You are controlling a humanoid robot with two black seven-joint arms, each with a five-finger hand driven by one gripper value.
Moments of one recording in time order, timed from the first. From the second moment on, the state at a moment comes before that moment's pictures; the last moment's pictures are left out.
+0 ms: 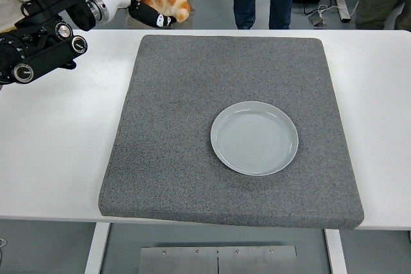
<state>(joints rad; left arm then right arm) -1.40 0.44 -0.03 -0.95 0.99 0.14 -0.13 -0.15 0.00 0.01 0.13 -0.10 0.02 0.41</state>
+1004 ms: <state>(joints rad) -1.57 0.26 0.04 -1.00 1.03 0.09 -0.14 -0.15 0.00 0.01 0.13 -0.10 0.02 0.41</state>
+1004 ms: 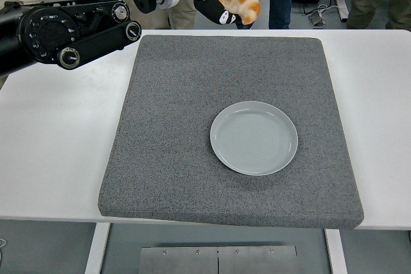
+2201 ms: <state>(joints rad) -1.54 0.06 0.05 -1.10 1.22 0.09 -0.21 -0.15 0.00 0.01 0.13 -0.10 0.02 0.41</state>
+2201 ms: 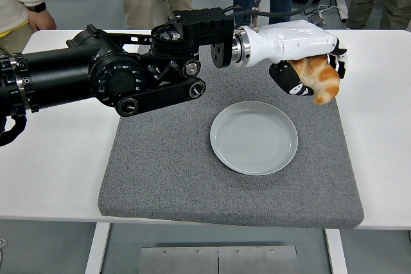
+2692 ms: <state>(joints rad) -1.45 0.05 0.12 -1.07 1.29 0.11 -0.21 -0.15 0.00 0.01 0.13 -0.10 0.02 0.41</state>
